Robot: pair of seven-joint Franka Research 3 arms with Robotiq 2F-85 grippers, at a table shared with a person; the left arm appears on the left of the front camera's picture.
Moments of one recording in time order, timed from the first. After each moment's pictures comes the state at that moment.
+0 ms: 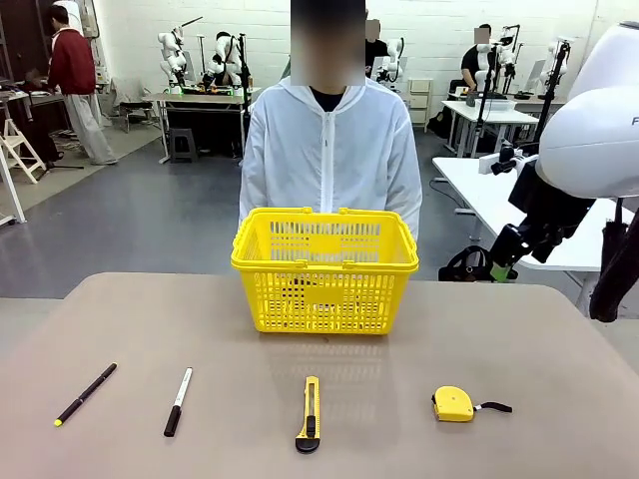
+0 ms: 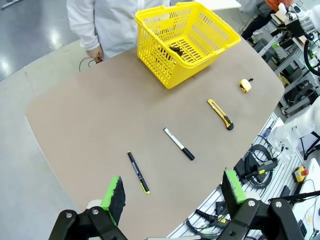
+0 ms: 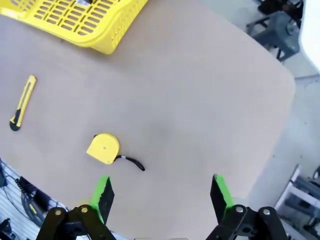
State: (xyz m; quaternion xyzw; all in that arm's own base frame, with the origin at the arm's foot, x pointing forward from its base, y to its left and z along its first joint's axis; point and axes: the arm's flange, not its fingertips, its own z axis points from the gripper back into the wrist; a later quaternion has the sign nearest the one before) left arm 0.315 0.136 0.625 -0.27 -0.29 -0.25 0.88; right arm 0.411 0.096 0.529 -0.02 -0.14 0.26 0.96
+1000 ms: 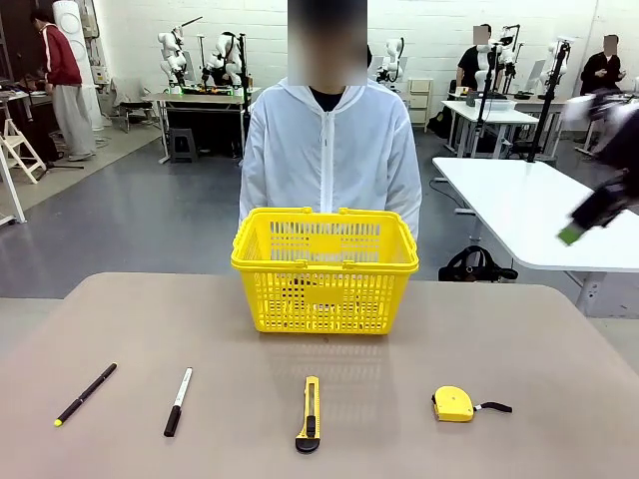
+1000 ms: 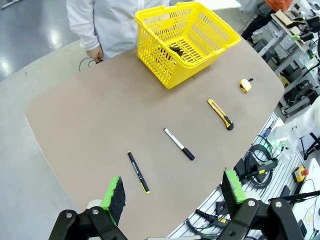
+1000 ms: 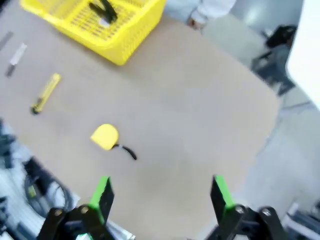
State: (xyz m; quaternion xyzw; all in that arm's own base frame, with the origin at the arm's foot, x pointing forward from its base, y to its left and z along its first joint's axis) left arm 0.315 0.136 0.625 -0.27 -0.29 -0.25 0.88; right arm 0.355 -0.001 0.607 0.05 -0.23 0.31 0.92
